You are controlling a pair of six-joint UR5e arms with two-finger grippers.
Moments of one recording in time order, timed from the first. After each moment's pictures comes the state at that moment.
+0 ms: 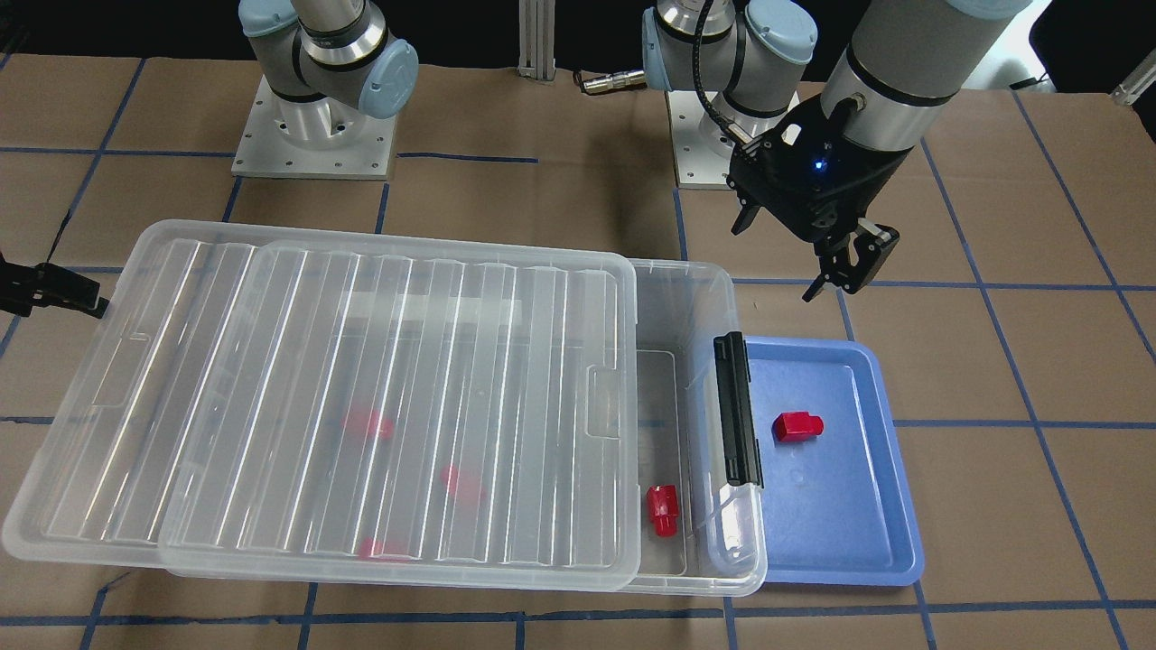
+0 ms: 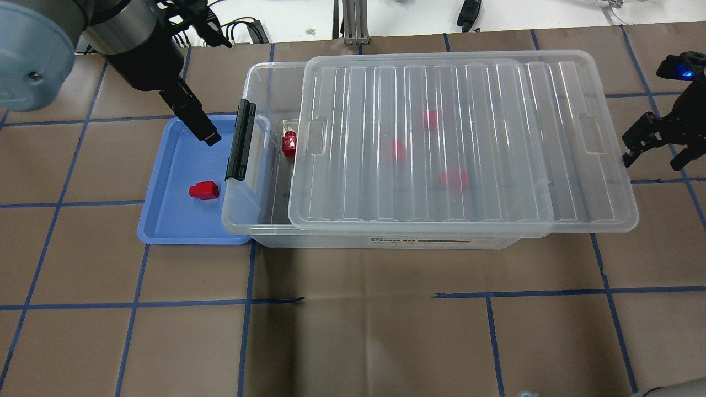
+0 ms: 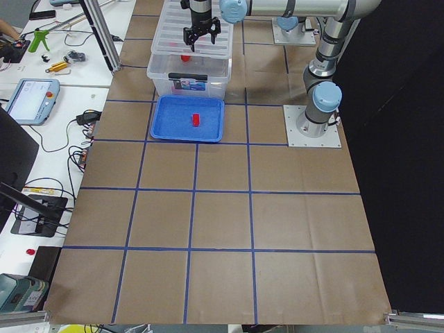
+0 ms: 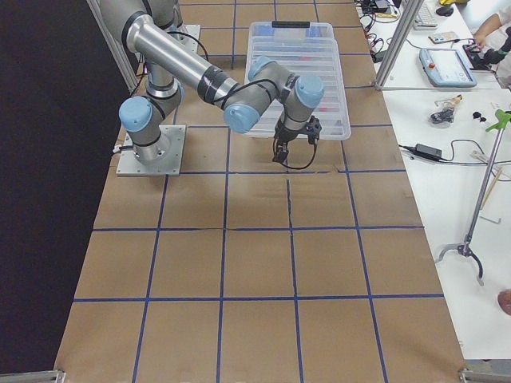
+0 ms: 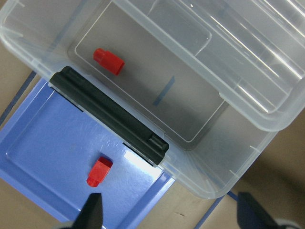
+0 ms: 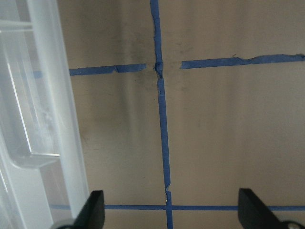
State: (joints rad) left arm -1.56 -1.62 -1.52 -1.56 1.52 0.84; right arm 1.05 -1.36 1.66 -1.63 -1.57 -0.45
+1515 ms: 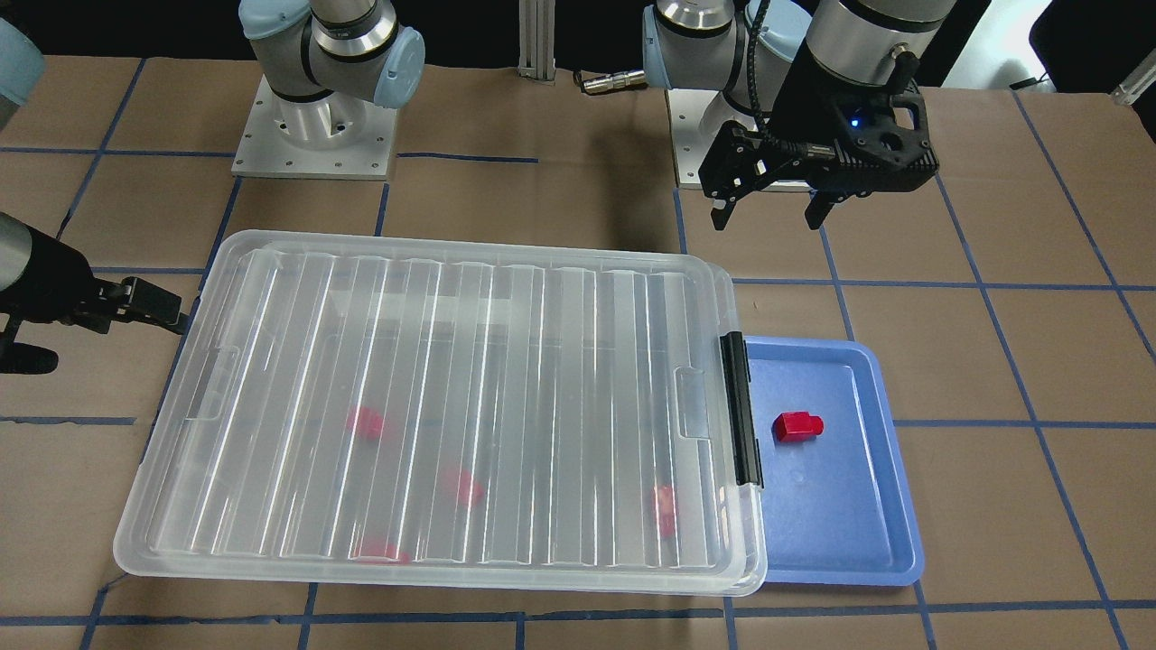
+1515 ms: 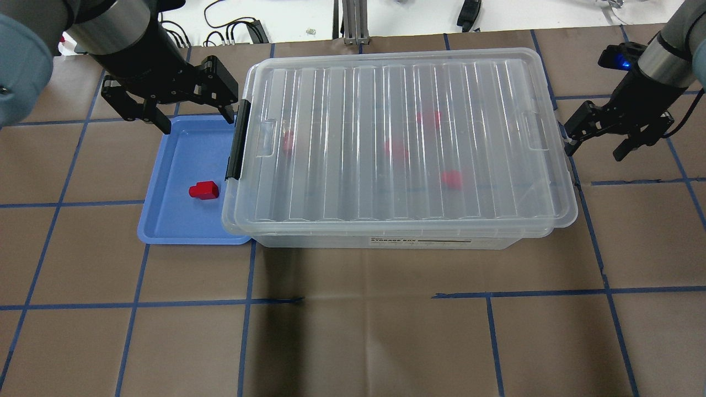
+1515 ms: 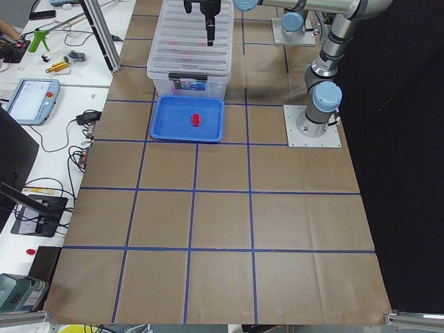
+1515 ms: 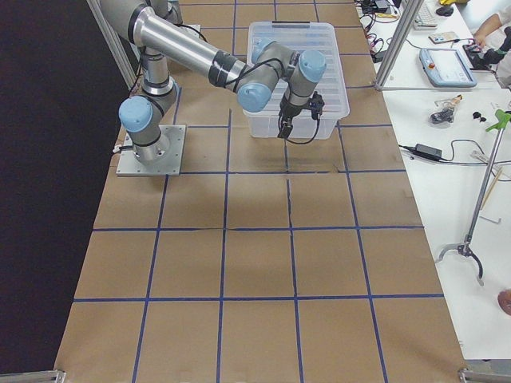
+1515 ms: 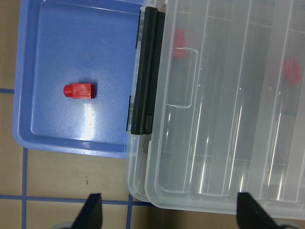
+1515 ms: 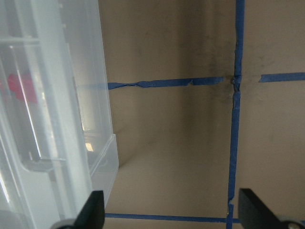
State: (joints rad) left arm -1.59 -1.56 -1.52 -1.59 1.52 -0.11; right arm 1.20 -1.38 1.64 -1.63 -1.51 -0.32
